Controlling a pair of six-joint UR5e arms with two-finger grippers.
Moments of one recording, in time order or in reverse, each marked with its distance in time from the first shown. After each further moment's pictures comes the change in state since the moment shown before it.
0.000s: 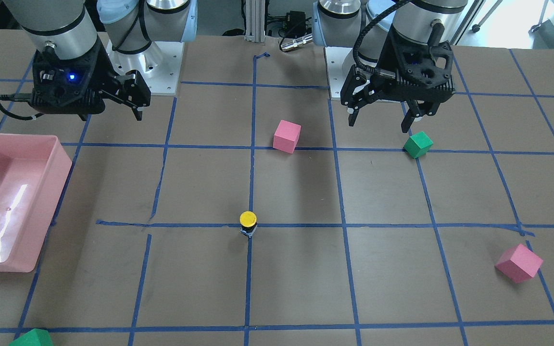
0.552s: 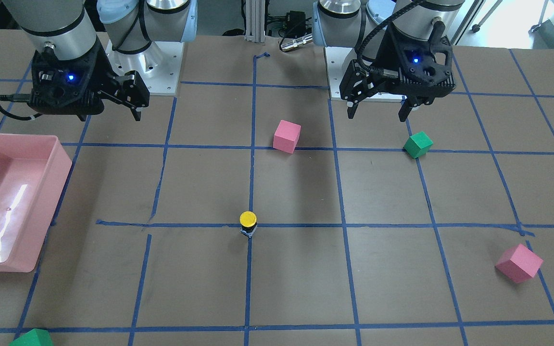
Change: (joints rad) left arm 0.000 0.007 0.008 -0.070 0.003 -0.076; right arm -0.001 0.001 0.001 -0.001 -0.008 0.000
